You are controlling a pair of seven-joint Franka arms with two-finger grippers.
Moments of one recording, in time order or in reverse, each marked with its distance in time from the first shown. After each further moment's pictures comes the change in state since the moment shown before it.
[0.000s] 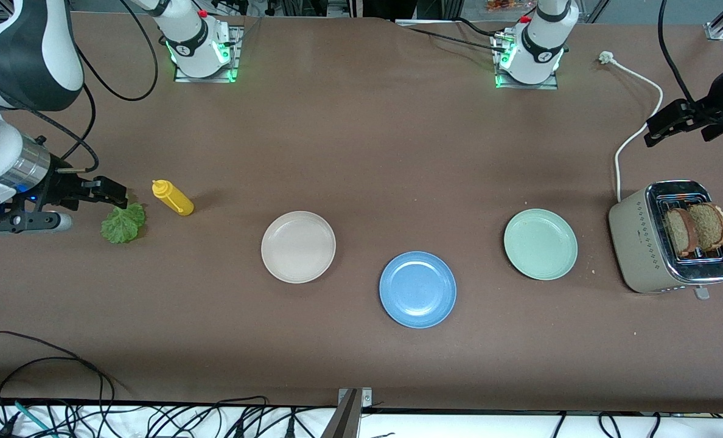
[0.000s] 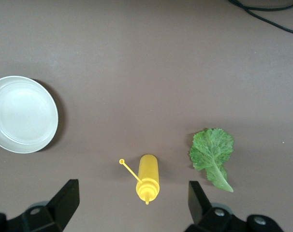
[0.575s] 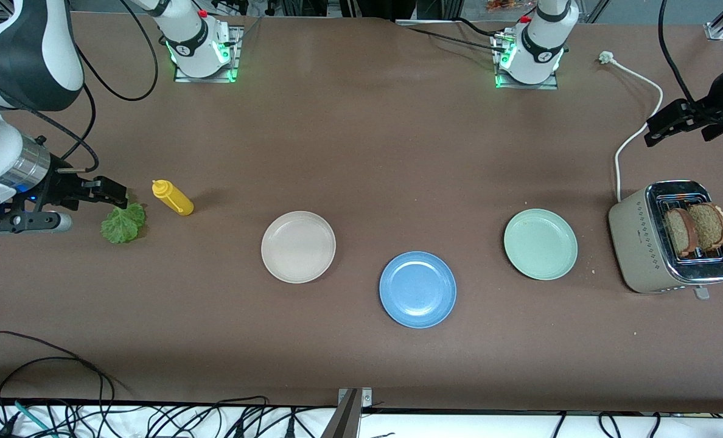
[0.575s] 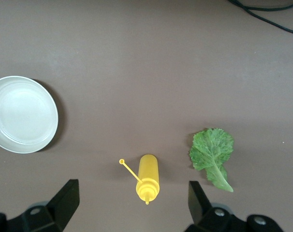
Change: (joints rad) left arm 0.003 0.000 0.000 -0.001 0.000 -0.002 0.001; right arm 0.000 0.000 0.000 0.000 0.000 0.000 0.000
